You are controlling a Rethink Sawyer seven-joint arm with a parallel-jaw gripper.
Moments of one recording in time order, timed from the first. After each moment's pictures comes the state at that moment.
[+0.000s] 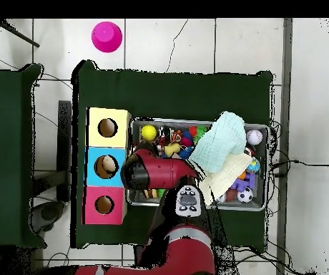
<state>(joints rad) -0.06 -0.43 -0.09 1.63 -0.09 0.04 1.61</state>
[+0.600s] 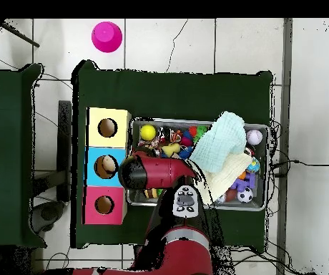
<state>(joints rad) -0.05 -0.43 -0.09 1.63 -0.09 0.16 1.61</state>
